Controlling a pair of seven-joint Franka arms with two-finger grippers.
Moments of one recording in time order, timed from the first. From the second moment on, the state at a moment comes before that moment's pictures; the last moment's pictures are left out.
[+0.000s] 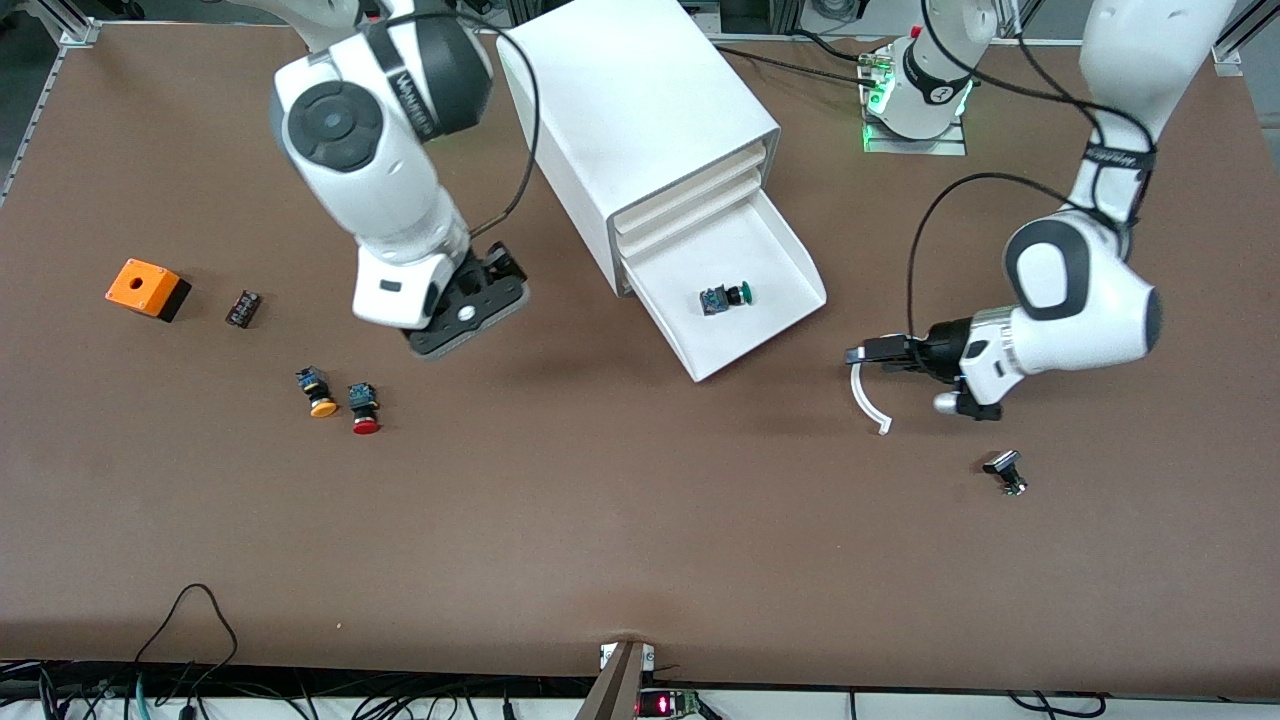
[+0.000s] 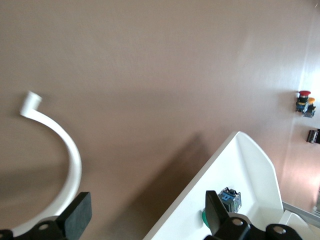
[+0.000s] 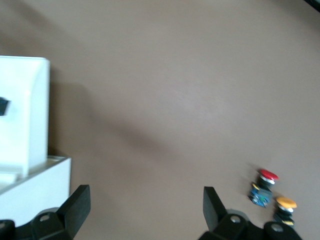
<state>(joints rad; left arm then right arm) 0.06 0.34 -0.12 -1.97 -0.75 2.13 0.39 0.57 0.32 -0.02 -1.52 0.01 1.91 -0.08</state>
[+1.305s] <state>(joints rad) 0.13 0.04 -0.13 -1.63 0.03 1.61 0.30 0.86 0.71 0.00 -1.17 0.01 2.06 -0.70</state>
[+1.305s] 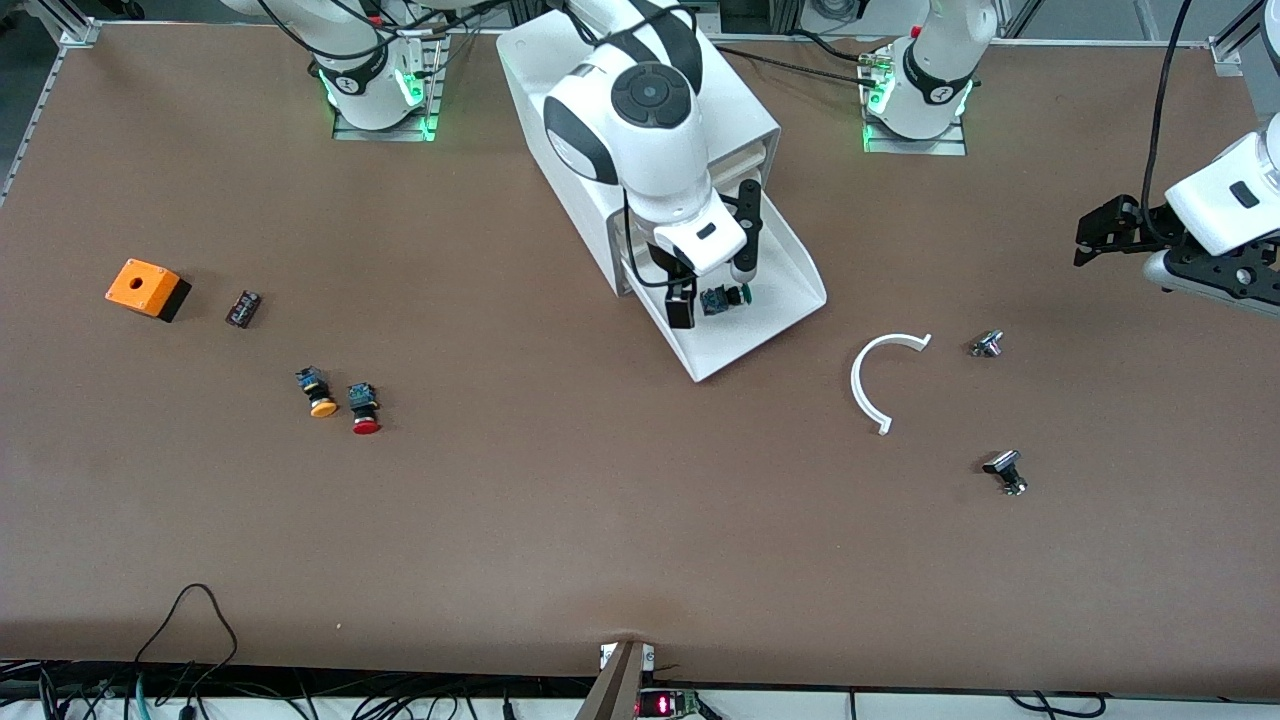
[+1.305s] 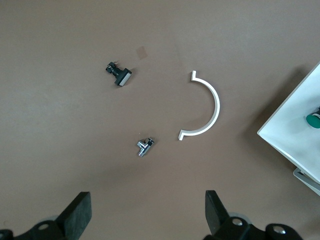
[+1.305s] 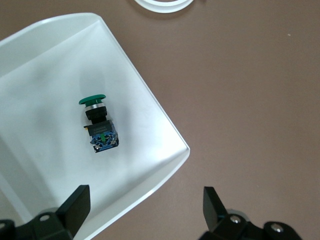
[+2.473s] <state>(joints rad) 0.13 0.04 -0.13 -1.63 0.03 1.58 0.29 0.94 0.86 0.00 -1.15 -0.01 2.13 -0.73</state>
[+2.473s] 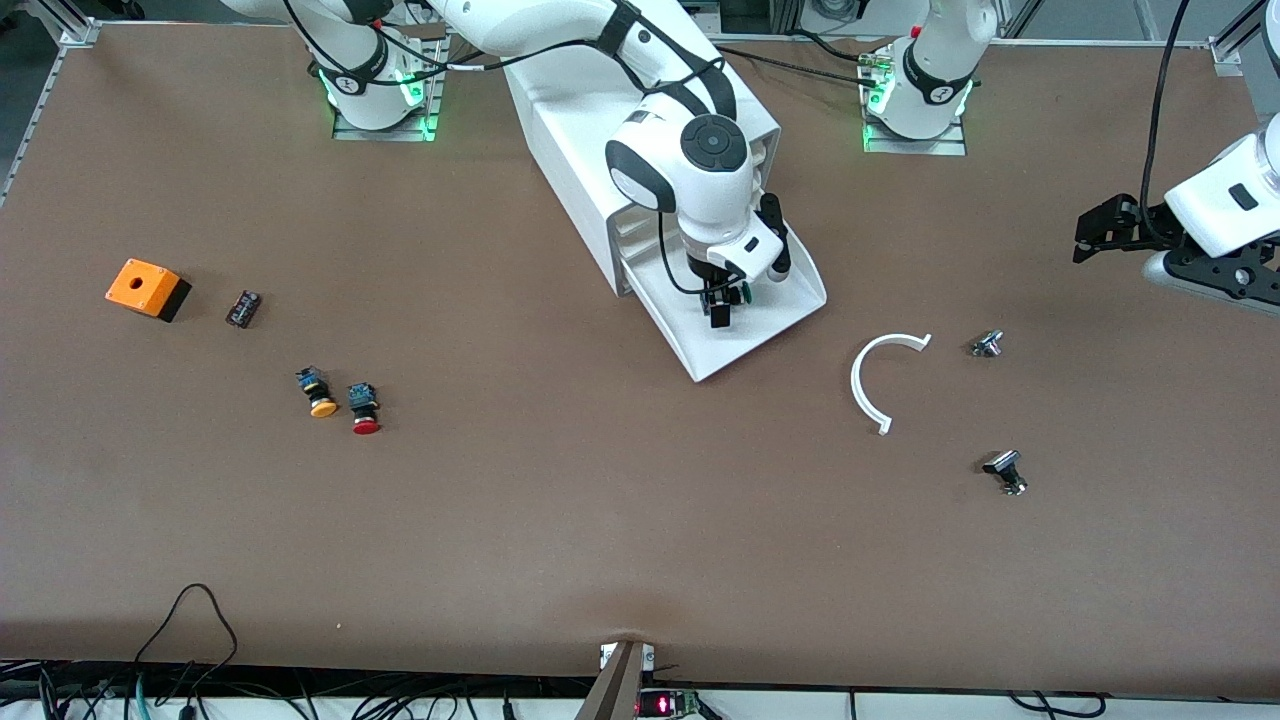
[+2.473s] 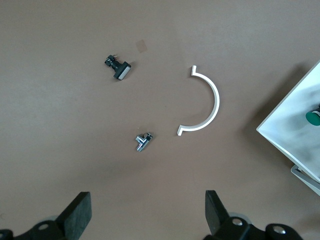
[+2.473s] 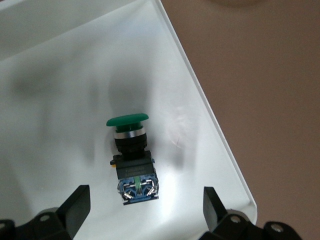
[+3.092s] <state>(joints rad) 0.13 0.04 -0.13 -1.63 0.03 1.58 0.29 0.94 0.88 0.00 -1.15 -0.04 2.15 -0.73</state>
